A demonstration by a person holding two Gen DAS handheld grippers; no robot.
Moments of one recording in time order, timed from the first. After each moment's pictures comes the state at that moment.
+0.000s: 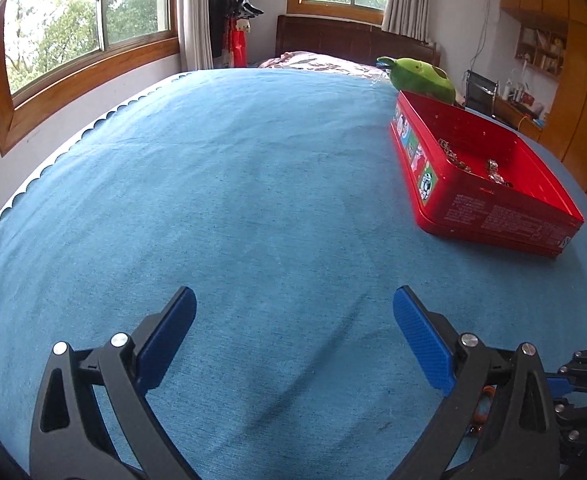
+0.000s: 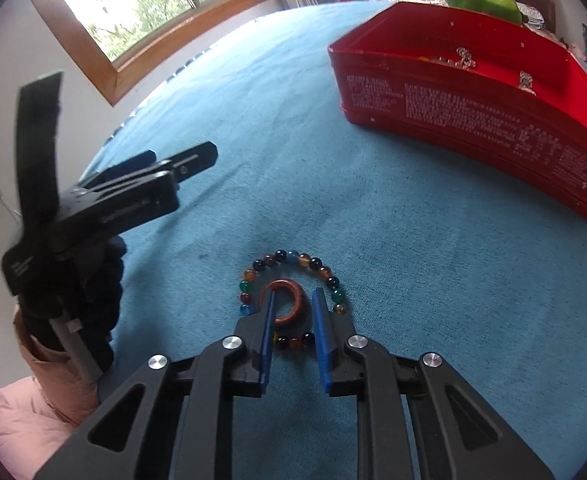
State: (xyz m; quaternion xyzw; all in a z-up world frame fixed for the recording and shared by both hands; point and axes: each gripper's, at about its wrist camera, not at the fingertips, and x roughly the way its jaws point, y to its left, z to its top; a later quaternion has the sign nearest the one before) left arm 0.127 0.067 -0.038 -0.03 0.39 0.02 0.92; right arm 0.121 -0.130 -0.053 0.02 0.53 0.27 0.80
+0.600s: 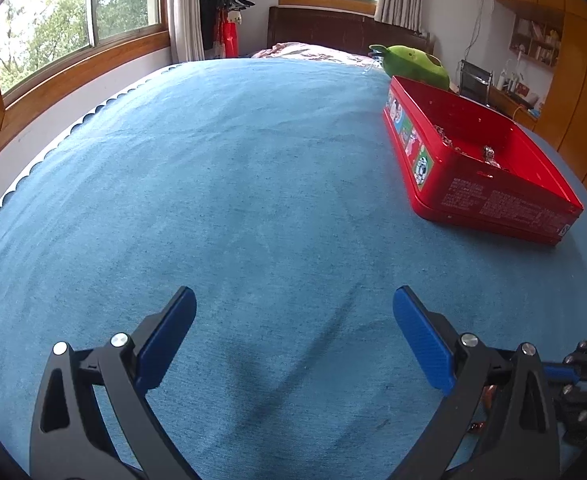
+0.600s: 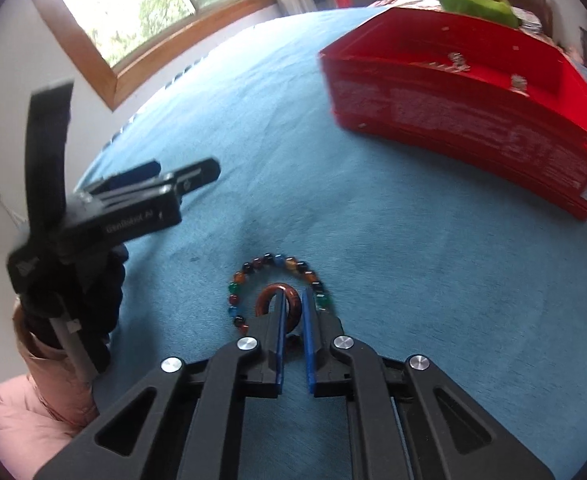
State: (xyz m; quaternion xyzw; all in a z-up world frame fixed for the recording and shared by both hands) left arm 0.136 0.057 -0.046 -0.03 0.41 0.01 0.91; right arm 0.121 -0.145 -0.052 0.04 0.50 0.28 0.82
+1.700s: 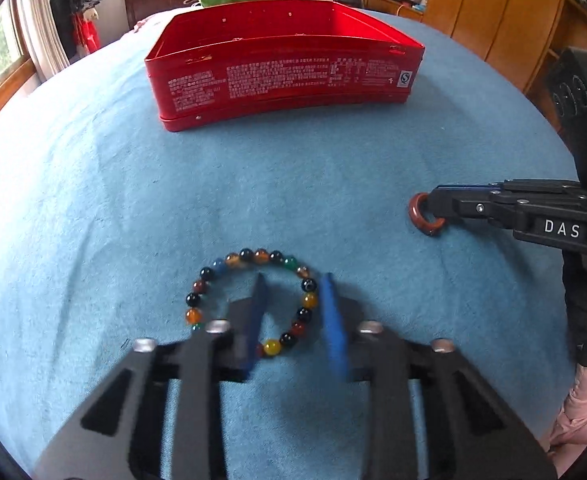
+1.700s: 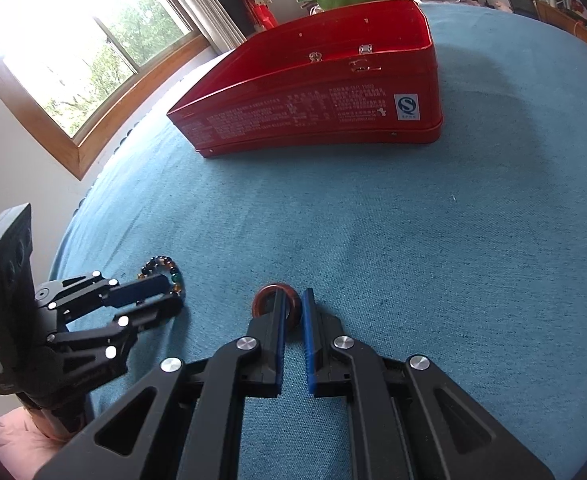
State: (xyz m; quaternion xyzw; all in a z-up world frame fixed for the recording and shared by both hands) left arm 0.089 -0.086 -0.073 0.08 0.49 -0.19 0.85; right arm 0.111 -0.265 -0.070 0.13 0.49 0.20 0.84
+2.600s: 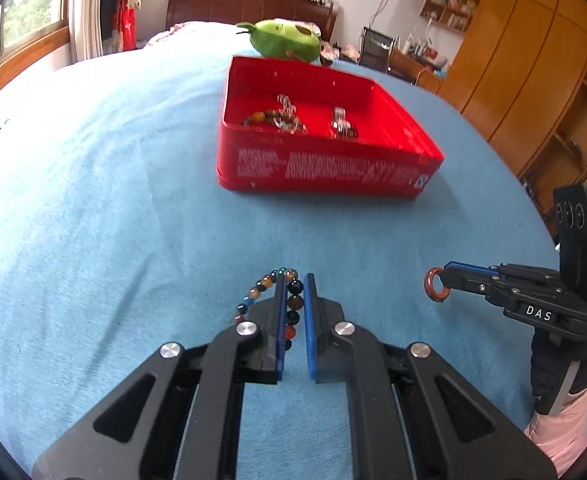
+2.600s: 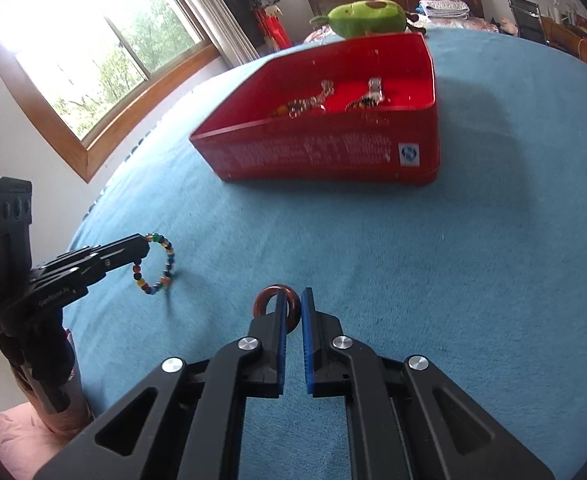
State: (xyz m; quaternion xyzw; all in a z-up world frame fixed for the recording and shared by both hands) left arm 0.103 -0.027 -0.012 -0.04 0.44 -0.18 0.88; right arm 0.106 -0.273 -0.035 0.12 0.46 0.21 0.85
